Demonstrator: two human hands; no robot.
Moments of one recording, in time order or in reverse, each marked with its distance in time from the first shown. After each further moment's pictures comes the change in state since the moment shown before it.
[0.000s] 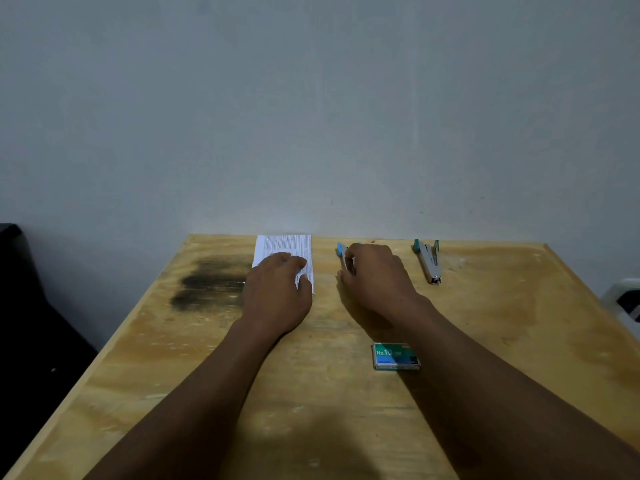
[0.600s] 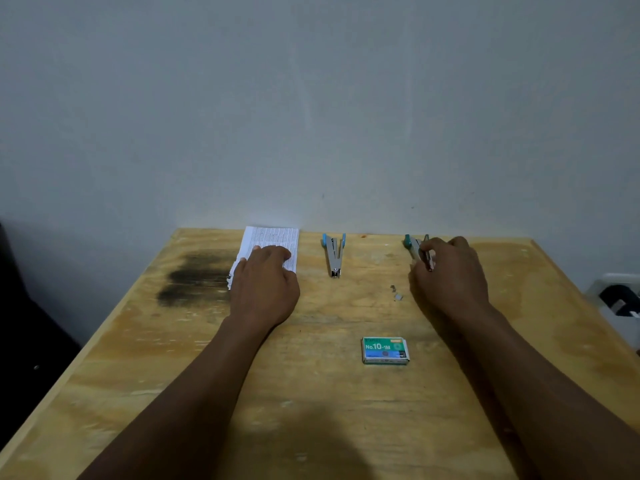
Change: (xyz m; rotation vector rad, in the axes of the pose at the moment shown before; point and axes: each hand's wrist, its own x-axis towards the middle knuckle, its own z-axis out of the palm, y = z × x) left_hand 0.003 -0.004 0.012 -0.037 0.014 -0.110; right_hand -0.030 0.091 -0.038 -0.025 0.200 0.296
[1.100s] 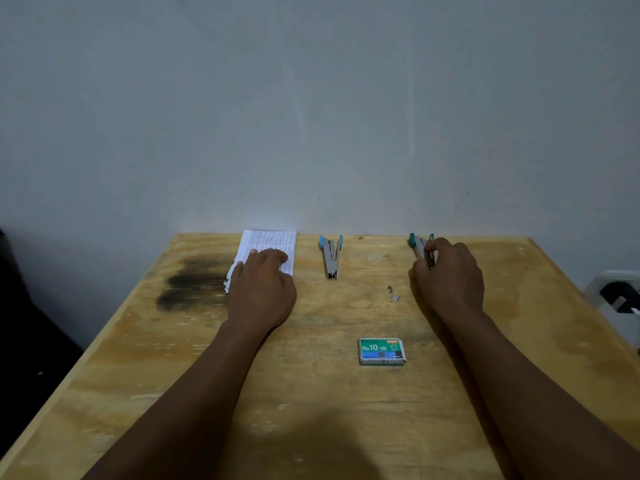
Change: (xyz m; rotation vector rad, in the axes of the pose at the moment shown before) left_hand 0.002 -0.002 0.005 0.009 0.000 0.004; right_hand 0.000 0.006 0.010 0.120 0.123 0.086
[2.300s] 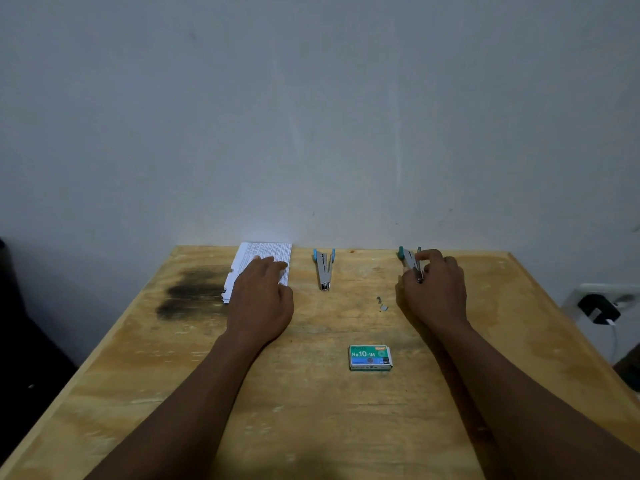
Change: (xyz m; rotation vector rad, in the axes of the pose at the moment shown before) left_hand -0.008 0.000 -0.006 -0.025 0.046 0.155; right_hand -0.007 0.002 -0.004 0.133 -0.008 0.005
